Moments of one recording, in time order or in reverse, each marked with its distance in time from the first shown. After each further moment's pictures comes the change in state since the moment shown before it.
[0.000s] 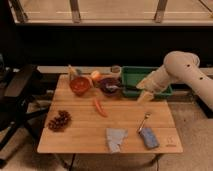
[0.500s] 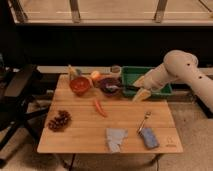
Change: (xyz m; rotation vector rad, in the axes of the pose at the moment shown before) arm -0.005 -0.002 0.001 0.000 -0.019 0.006
